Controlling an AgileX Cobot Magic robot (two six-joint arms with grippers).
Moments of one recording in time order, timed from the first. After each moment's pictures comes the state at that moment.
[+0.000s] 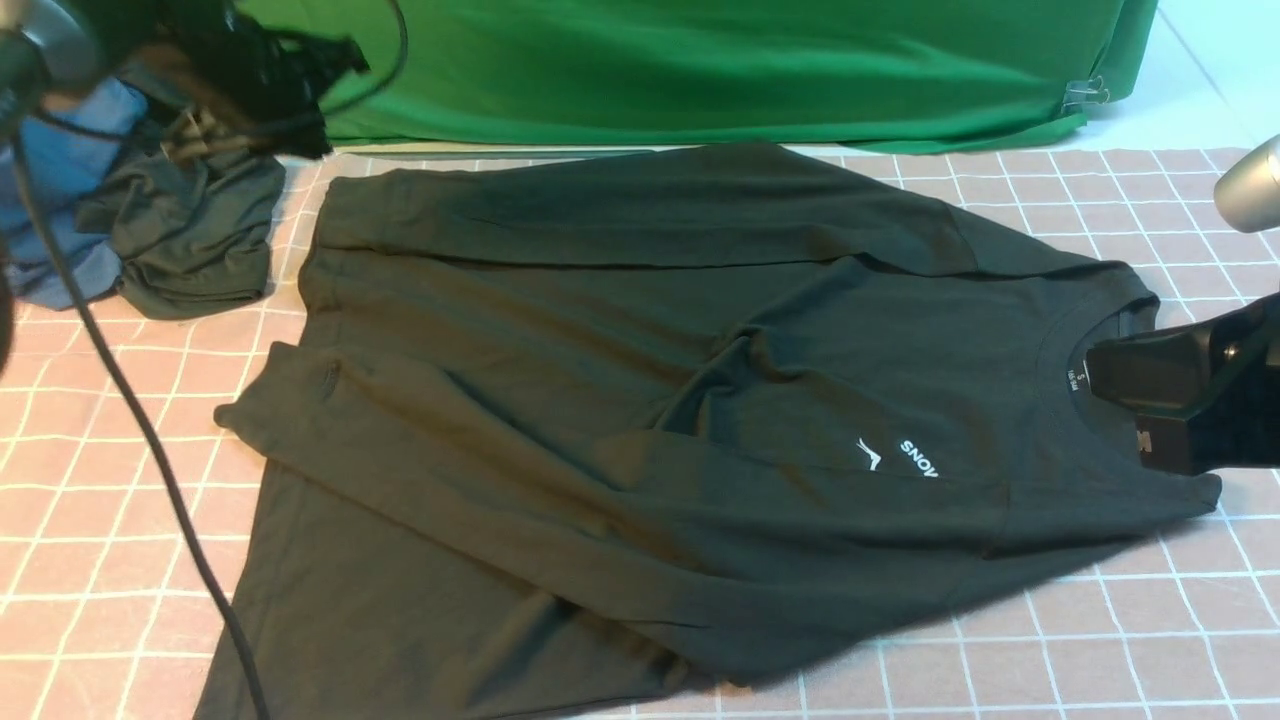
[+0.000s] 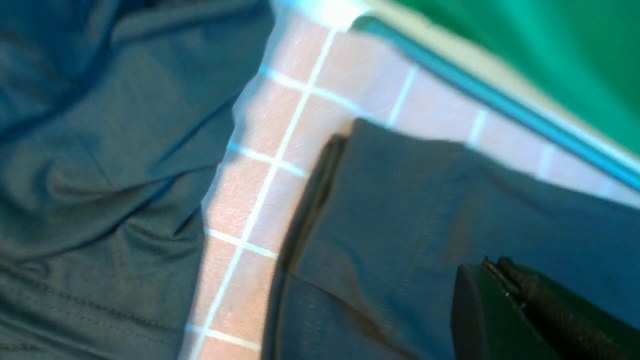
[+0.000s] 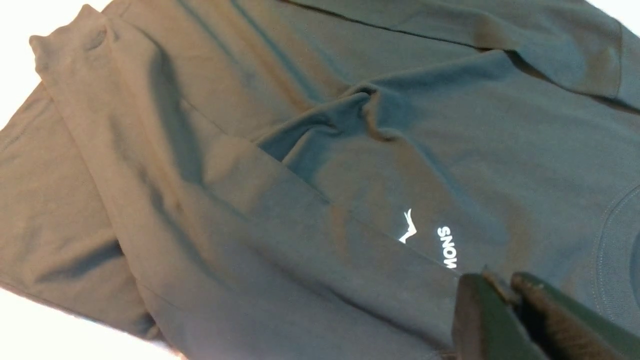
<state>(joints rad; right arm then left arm) 0.30 0.97 -0.76 0.34 0.53 -0.26 0.07 2.22 -2.06 -0.09 0.83 -0.36</state>
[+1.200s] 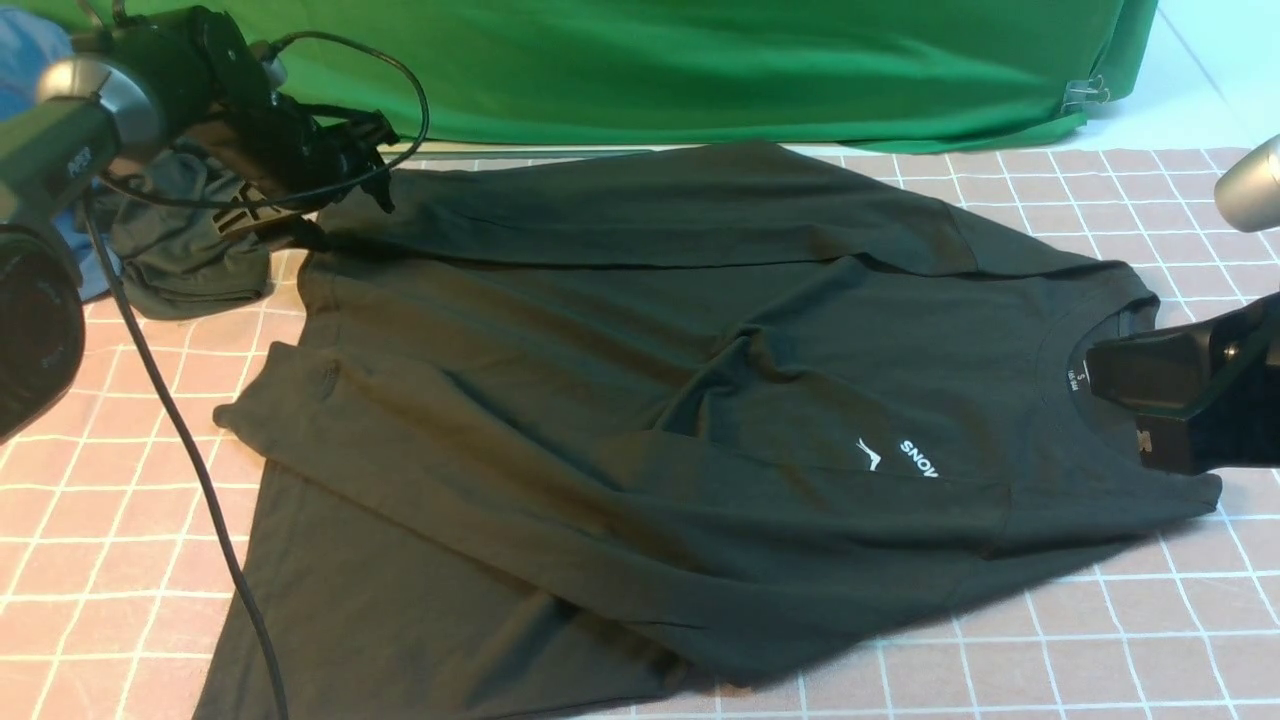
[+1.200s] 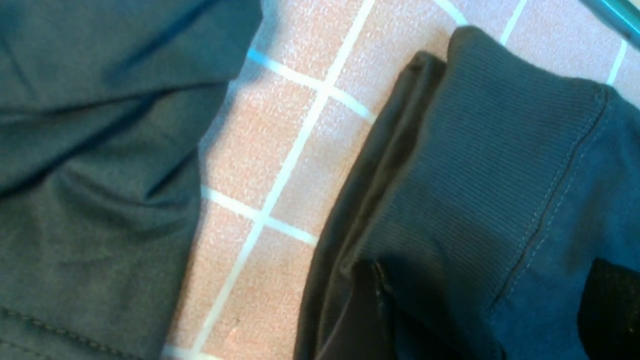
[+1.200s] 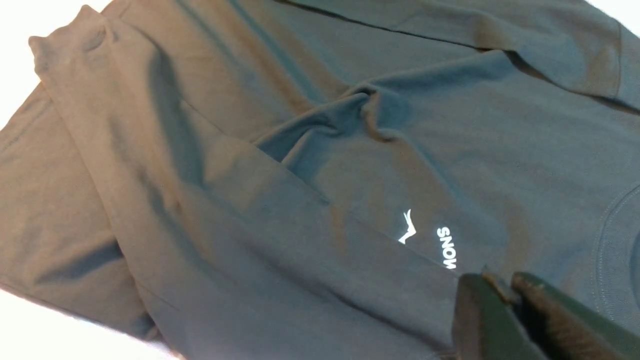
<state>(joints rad) 0.30 0.97 -0.76 0.34 0.53 -0.26 0.07 2.38 -2.06 -0.15 0.79 -0.39</state>
